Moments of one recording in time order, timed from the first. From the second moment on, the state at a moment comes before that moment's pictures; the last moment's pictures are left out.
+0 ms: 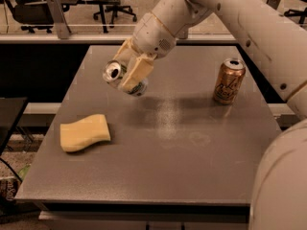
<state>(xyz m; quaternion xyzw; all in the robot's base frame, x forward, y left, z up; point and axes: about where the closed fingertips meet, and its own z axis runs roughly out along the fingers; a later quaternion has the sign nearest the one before) 0.559 0.066 0.931 -0.79 0.48 0.28 0.27</state>
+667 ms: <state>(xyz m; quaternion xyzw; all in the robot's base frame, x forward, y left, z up) 0.566 0.090 0.922 -0.70 0.54 0.36 0.31</state>
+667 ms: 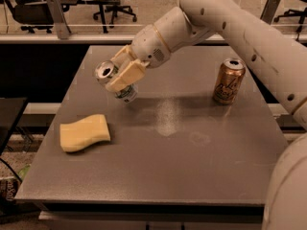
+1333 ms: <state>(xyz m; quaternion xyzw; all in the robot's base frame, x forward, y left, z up) 0.583 0.112 0.921 -0.65 0.55 0.39 0.35</state>
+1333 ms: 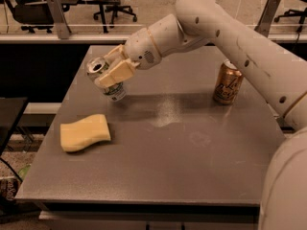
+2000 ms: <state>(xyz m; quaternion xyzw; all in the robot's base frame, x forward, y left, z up) 0.597 0.127 0.917 -0.61 0.53 0.44 0.39</state>
